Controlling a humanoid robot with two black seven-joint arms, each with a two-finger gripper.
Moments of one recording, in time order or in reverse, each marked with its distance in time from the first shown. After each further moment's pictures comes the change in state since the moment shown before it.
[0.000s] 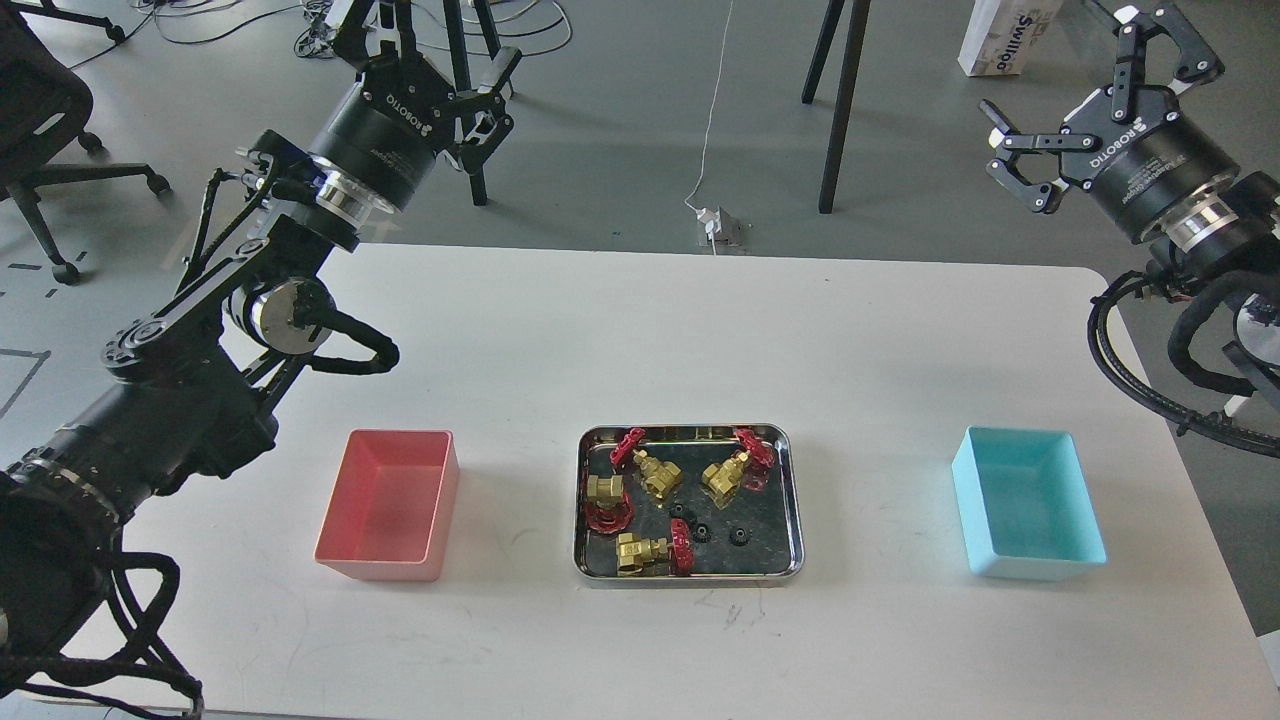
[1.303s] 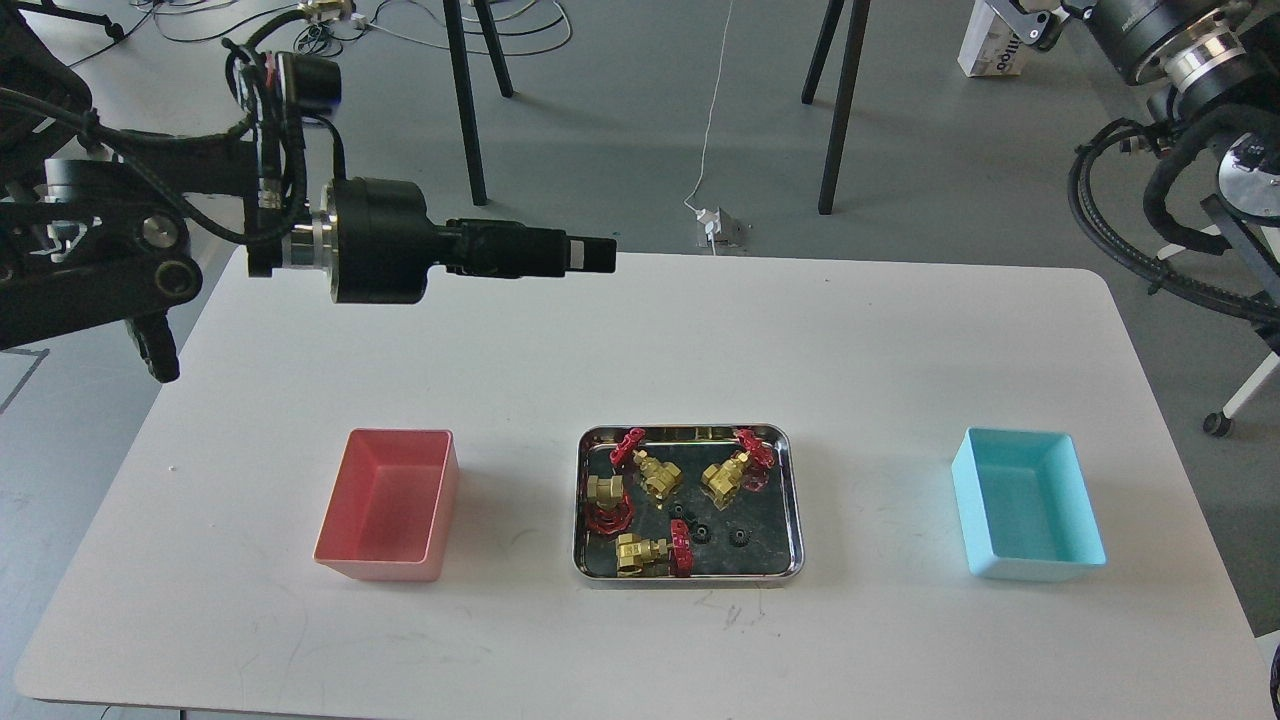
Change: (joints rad) left arm -0.842 0.412 1.330 -0.663 0.607 0.328 0.000; right arm 0.261 0.102 0.019 -0.101 -0.002 -0.133 -0.012
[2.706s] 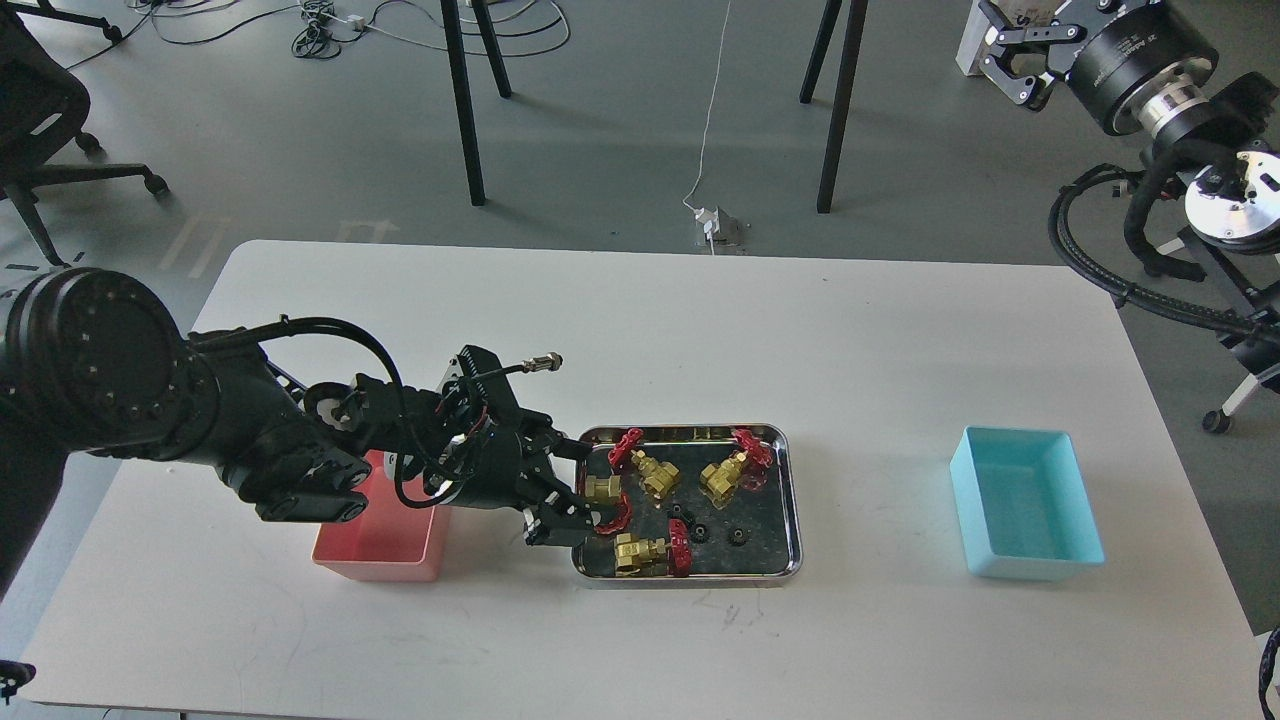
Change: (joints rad) left arm 0.316 -0.582 0.595 0.402 0.053 0.641 0.000; right arm 0.031 0.059 -0.094 -0.188 -0.002 -0.014 -0.014
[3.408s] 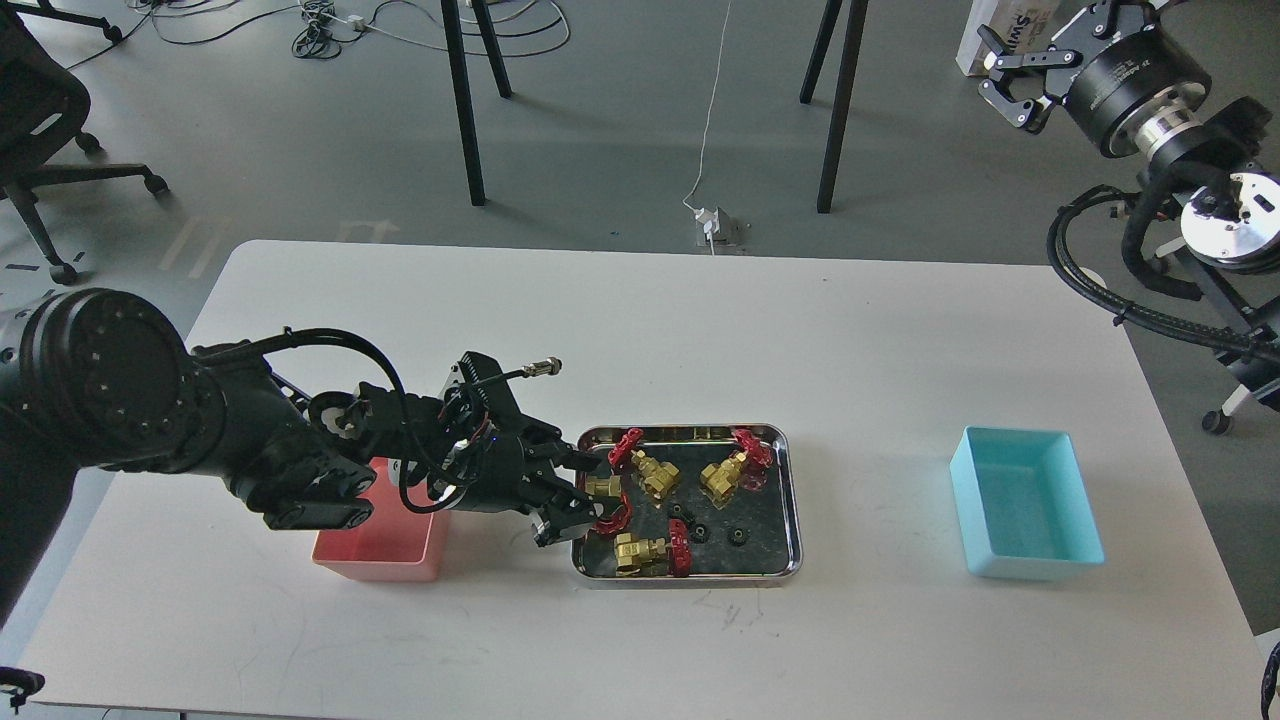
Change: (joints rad) left arm 0.047 -0.003 -0.021 0.048 0.001 -0.002 0.000; right arm -0.034 0.000 0.000 0.001 0.000 0.000 0.001
